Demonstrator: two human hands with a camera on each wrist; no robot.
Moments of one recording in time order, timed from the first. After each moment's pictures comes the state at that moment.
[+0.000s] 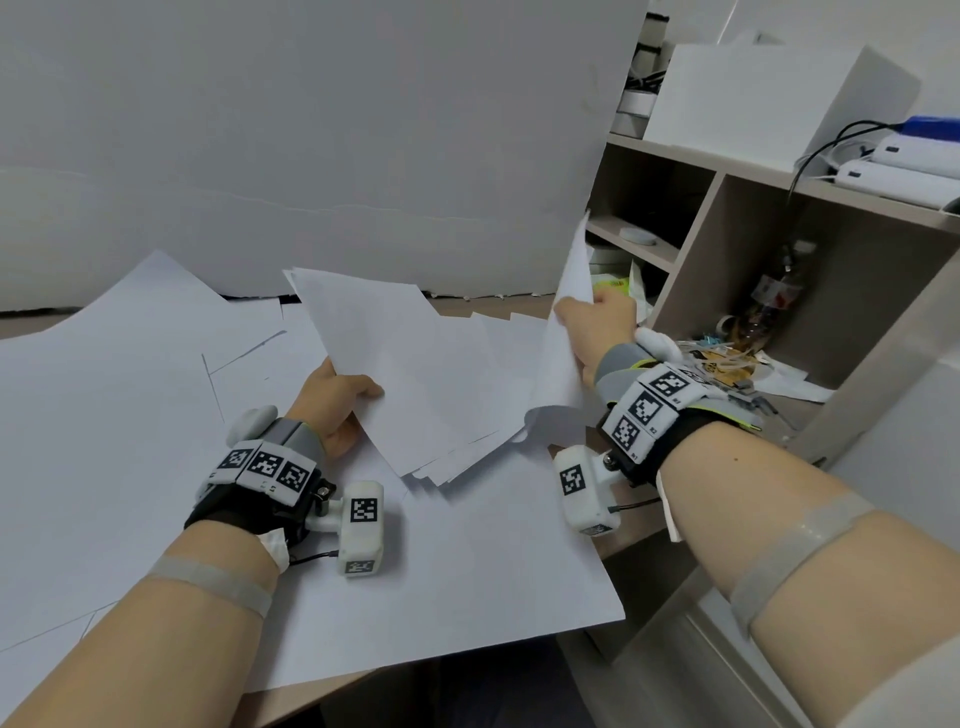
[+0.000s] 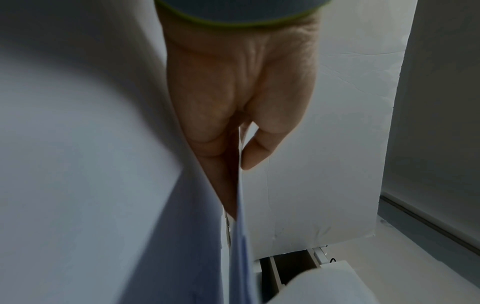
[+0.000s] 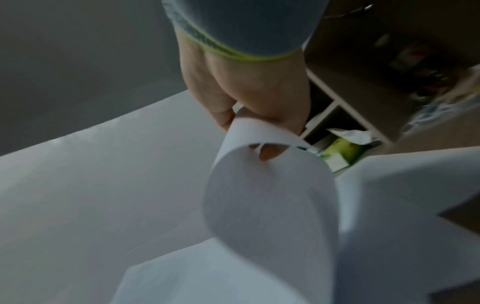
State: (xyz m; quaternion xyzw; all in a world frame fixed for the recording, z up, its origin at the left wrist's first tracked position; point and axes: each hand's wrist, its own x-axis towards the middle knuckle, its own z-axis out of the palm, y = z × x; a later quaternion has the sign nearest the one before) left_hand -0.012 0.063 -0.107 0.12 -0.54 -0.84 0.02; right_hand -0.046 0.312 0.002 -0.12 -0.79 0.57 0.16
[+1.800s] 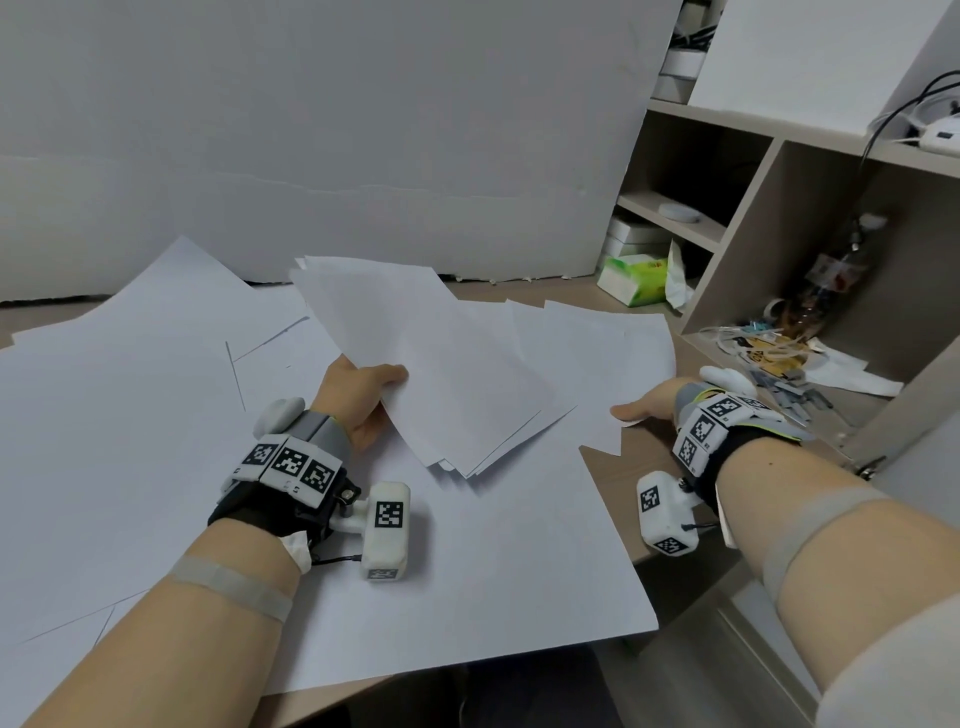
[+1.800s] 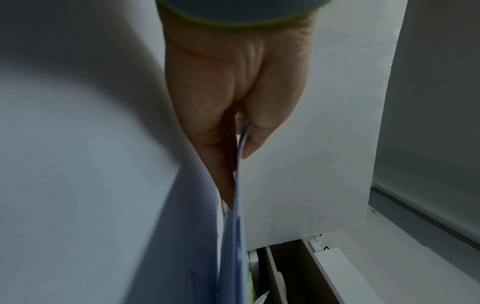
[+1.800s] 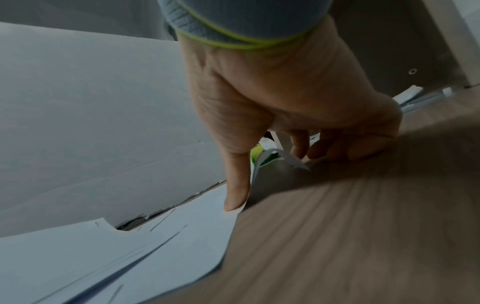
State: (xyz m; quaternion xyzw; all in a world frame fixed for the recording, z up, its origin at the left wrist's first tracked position) left_hand -0.016 0.068 -0.110 0.16 -0.53 -0.83 0.05; right_hand -0.073 0.393 -0.058 -0.20 -0.94 0.20 -0.17
